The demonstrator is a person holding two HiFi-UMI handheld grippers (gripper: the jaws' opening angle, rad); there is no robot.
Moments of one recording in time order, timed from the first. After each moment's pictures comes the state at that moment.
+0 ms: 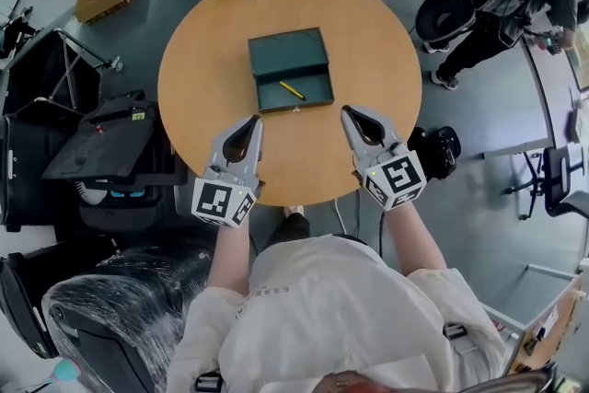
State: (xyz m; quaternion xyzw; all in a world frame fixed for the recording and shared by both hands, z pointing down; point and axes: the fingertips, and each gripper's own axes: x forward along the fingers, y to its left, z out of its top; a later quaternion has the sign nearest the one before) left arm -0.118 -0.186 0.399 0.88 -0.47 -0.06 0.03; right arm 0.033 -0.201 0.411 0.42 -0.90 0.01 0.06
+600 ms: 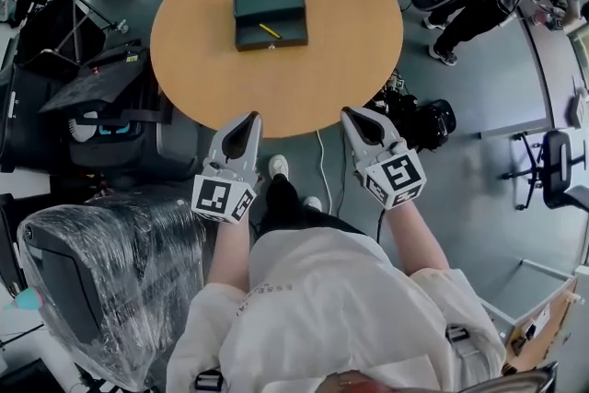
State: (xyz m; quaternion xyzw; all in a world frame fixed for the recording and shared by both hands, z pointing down) left arm -0.024 -0.015 0.420 0.86 -0.50 -0.05 0.05; right arm 0.130 -0.033 0.446 0.39 -0.92 0.05 0.08
